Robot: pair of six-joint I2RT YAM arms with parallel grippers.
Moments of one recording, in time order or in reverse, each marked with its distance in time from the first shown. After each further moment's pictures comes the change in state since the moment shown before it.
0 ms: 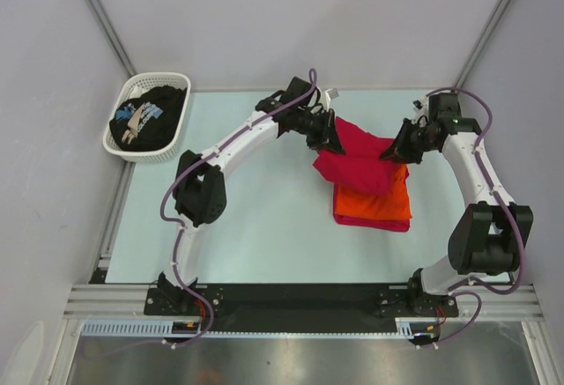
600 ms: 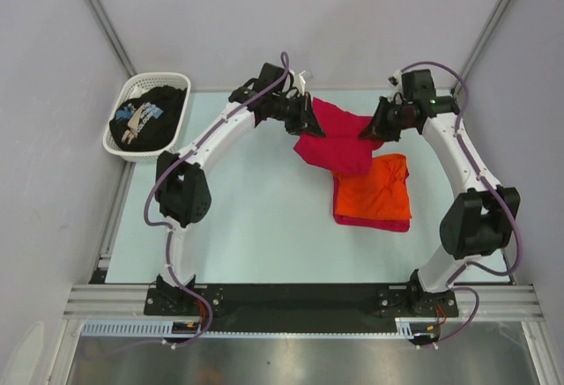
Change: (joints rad) left arm 0.115 -0.094 -0.033 0.001 -0.006 0.042; right arm 0.182 0.159 0.298 0.011 0.056 0.066
